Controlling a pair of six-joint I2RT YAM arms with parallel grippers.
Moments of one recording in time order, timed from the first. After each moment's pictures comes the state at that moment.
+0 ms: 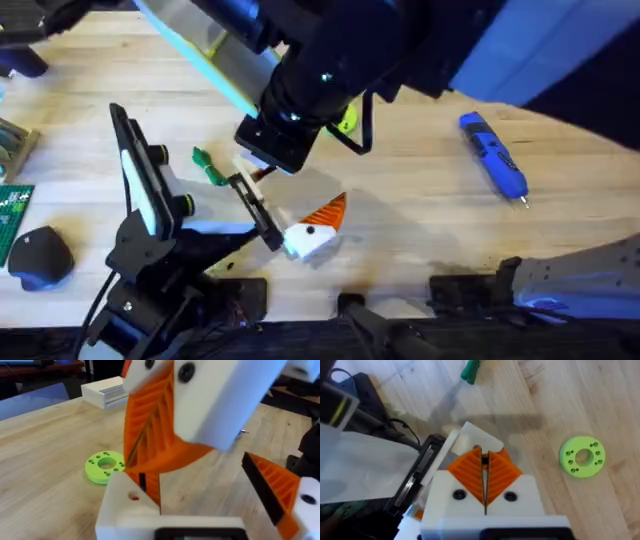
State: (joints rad) left arm -0.49 0.01 0.01 -0.05 0.50 -0.09; right arm 1.03 1.71 1.74 -1.13 -0.05 -0.08
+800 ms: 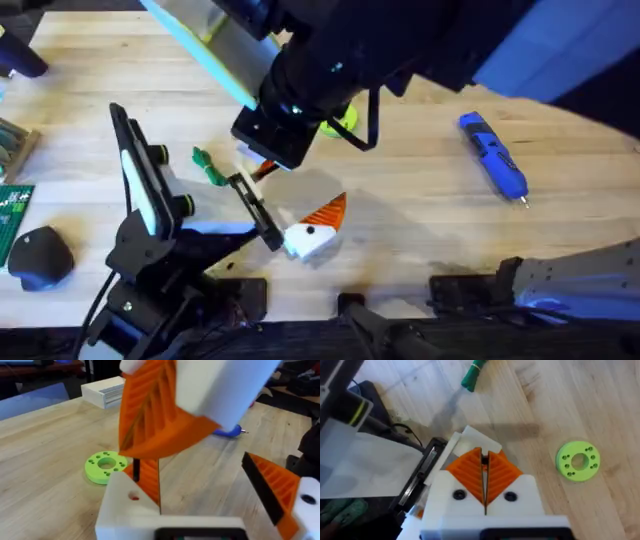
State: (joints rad) left arm -0.49 0.01 0.01 -0.05 0.50 -0.09; right arm 1.03 1.69 1.76 -1.12 -0.04 -0.08
